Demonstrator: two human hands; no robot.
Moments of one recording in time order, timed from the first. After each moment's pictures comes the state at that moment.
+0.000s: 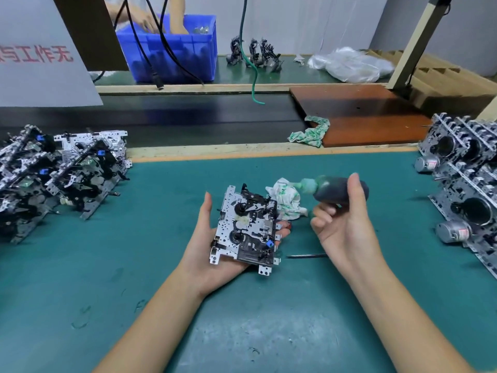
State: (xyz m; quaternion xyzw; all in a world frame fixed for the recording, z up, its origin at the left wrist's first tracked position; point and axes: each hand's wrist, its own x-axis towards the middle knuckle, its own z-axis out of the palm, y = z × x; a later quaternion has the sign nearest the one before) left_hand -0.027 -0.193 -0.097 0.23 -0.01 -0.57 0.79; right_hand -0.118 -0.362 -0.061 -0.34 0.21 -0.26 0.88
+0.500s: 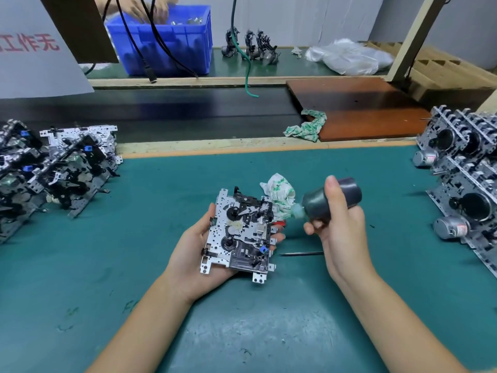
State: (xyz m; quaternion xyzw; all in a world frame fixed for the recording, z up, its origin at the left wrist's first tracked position) left_hand -0.030 -0.189 -0.102 0.25 -0.03 -0.57 0.78; right_hand -0.121 -0.355 -0.069 -0.51 0.26 -0.34 0.74
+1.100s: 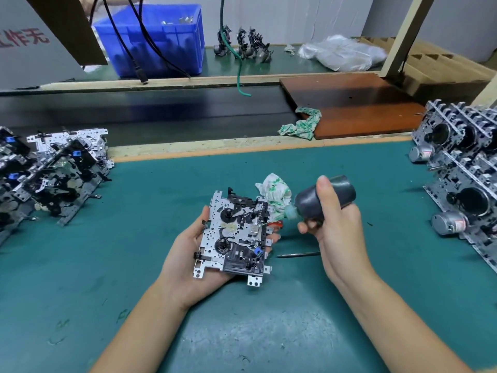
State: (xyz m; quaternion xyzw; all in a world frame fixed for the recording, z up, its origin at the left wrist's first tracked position) left_hand -0.031 -0.186 -0.098 0.27 0.00 -0.56 0.78; right_hand -0.119 -0.355 -0.074 -0.54 0.25 -0.33 0.74
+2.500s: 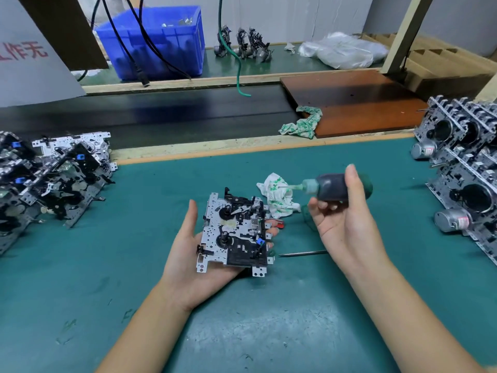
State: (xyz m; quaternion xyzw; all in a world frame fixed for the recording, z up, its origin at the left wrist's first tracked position) left_hand -0.035 -0.186 -0.097 0.26 -0.04 -0.55 0.79; right_hand -0.119 -0.370 -0.061 -0.30 0.24 -0.30 0.87
